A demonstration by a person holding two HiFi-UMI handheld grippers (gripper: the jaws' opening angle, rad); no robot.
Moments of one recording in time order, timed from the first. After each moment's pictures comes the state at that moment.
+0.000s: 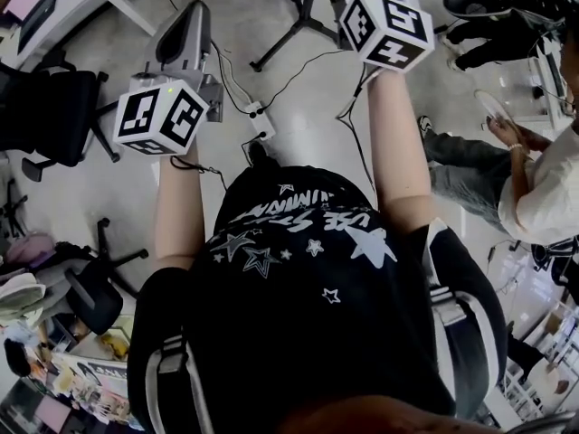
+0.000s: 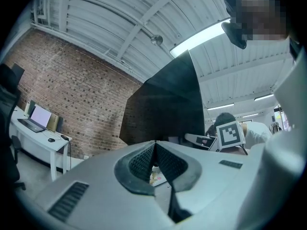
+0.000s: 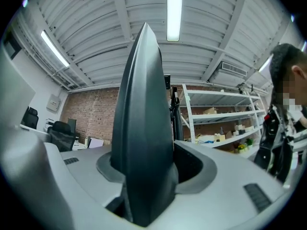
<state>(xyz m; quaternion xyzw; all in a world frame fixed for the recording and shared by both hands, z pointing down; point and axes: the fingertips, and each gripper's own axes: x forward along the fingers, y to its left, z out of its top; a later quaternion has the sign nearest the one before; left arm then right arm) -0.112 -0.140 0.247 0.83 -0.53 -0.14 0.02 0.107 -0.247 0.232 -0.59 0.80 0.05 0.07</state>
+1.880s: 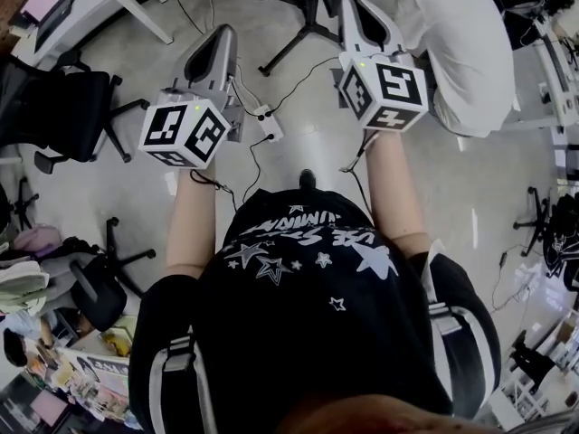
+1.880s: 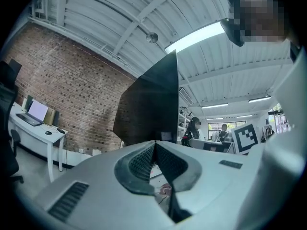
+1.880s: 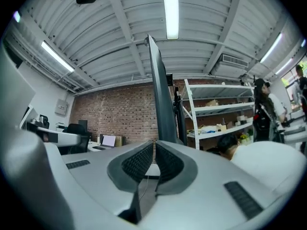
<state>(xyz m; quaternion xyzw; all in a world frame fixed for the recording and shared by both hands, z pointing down) -0.071 -0.069 0.262 0.85 -0.51 -0.13 0.04 0.109 -0.119 0.272 -0.56 0.83 0.01 0.04</state>
